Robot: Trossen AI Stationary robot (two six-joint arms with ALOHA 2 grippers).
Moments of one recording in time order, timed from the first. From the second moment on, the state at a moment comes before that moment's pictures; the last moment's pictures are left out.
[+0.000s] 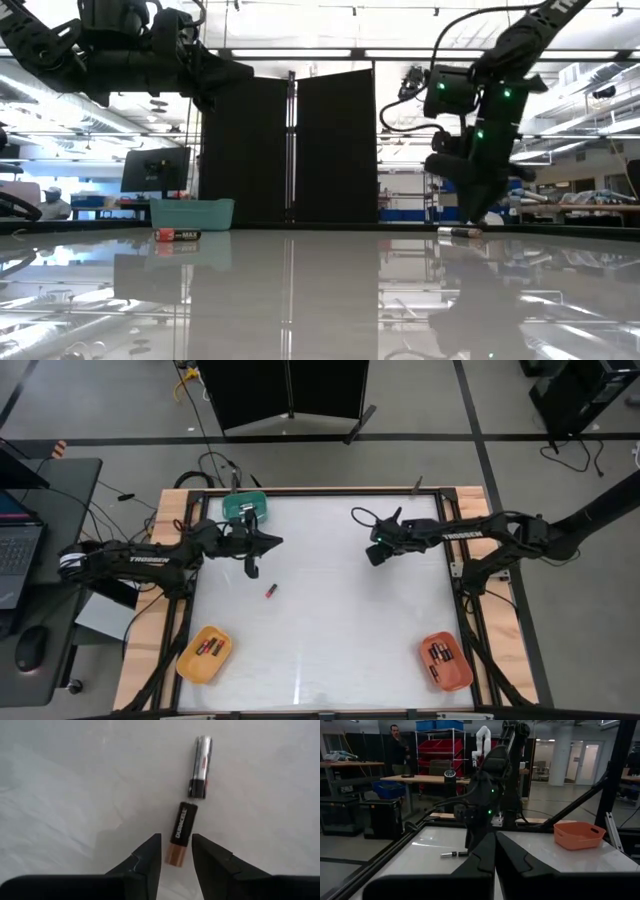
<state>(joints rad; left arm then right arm) 0.34 1.01 0.28 0.84 0.24 -0.06 -0.34 1.47 0.74 -0.54 0.28 0.73</state>
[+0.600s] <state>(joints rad) 0.34 1.01 0.28 0.84 0.24 -0.06 -0.39 1.47 0.60 -0.34 0.27 0.70</state>
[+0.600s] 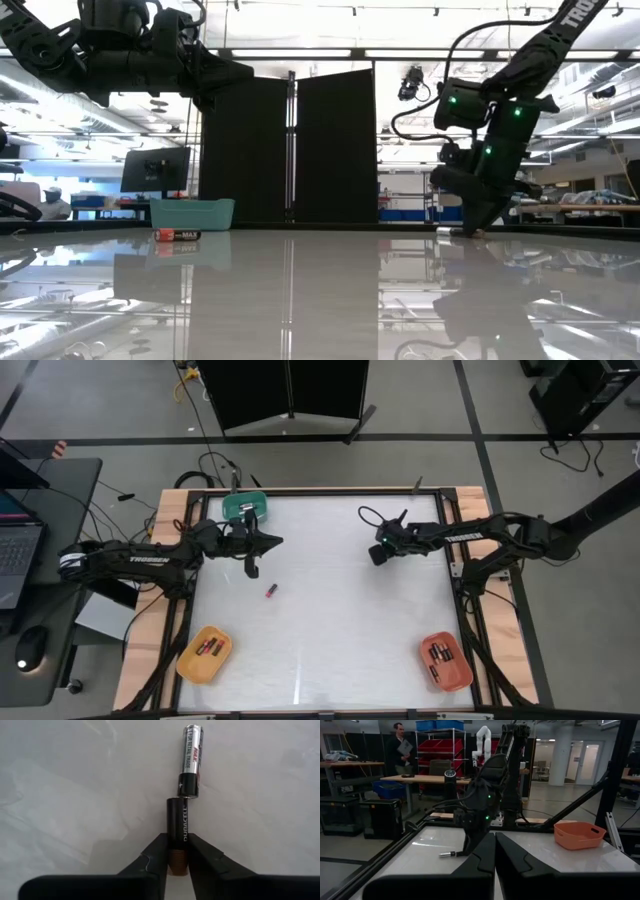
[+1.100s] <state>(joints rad) 0.34 1.01 0.28 0.84 0.24 -0.04 -0.26 1.39 0.75 -0.61 0.19 0.67</state>
